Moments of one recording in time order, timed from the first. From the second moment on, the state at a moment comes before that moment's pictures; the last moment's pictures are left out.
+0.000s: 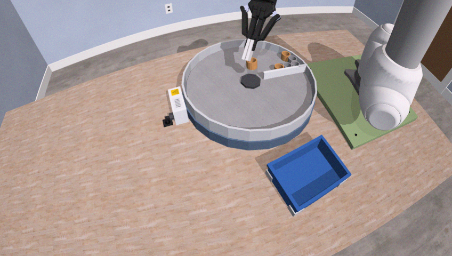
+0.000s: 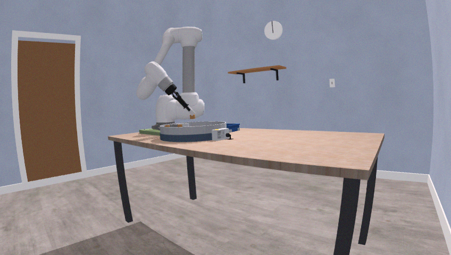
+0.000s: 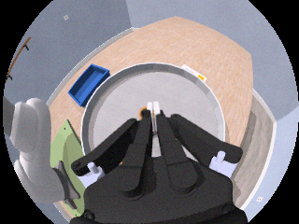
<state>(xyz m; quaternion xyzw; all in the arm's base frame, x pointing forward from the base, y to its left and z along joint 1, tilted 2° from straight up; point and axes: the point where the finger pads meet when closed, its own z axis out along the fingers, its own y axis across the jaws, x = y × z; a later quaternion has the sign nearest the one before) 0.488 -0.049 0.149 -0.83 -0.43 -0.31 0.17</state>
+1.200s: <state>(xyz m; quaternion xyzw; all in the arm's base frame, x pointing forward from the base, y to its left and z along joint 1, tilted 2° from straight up) 0.489 -0.048 0.124 -0.83 -0.43 -0.31 0.17</state>
